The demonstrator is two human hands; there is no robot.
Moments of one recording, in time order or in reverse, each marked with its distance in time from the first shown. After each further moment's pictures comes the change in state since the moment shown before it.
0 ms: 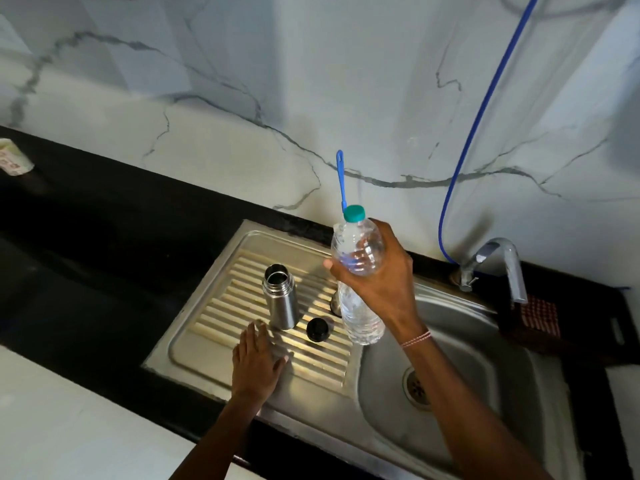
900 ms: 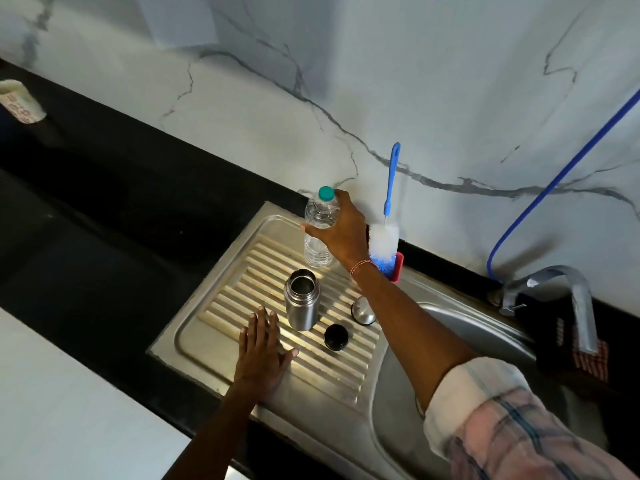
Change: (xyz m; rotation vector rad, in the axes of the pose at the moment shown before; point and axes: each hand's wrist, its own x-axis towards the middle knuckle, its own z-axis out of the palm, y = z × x) left_hand 0.041 -0.039 0.028 0.083 -0.152 0.009; right_hand 0.120 0.092 0.170 -0.154 -0.221 0.111
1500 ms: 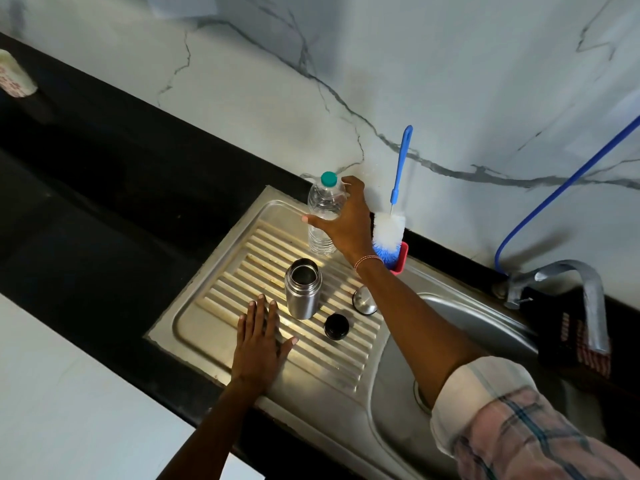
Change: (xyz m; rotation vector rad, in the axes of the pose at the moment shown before) left_hand -0.010 0.004 0.002 0.005 0.076 -0.014; right_hand -0.001 0.012 0.002 0.091 -0.012 0.020
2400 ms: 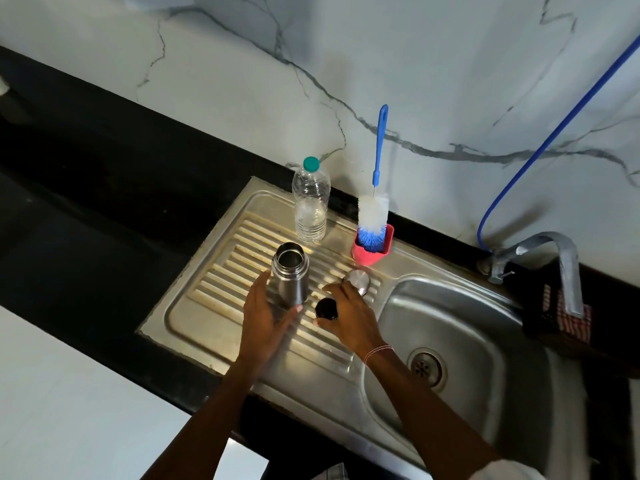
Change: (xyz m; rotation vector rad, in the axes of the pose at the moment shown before) left_hand 0.003 0.050 -0.051 -0.791 0.292 0.057; right_hand -0.178 0.102 -0.021 -0.540 -0.384 0.014
